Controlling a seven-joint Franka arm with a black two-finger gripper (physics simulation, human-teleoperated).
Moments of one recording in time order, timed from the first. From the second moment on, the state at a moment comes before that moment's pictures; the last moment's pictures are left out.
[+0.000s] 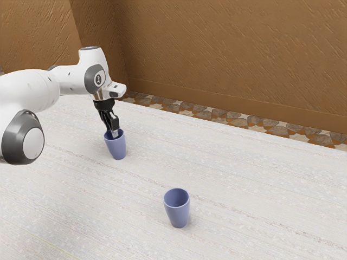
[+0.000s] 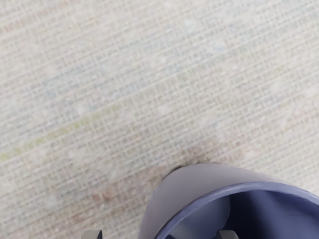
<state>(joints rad) 0.18 0.78 0.09 -1.16 -0.11 1.89 0.73</state>
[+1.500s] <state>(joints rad) 0.17 0.76 0.08 -1.18 -0.11 1.90 0.73</state>
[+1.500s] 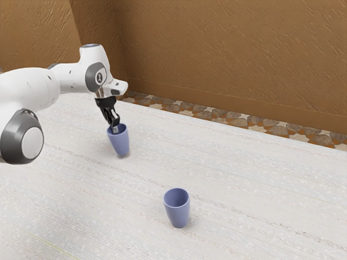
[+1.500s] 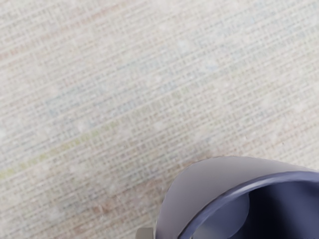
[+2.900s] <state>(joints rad) -0.02 0.47 0.09 -1.32 -0.10 1.87 0.72</state>
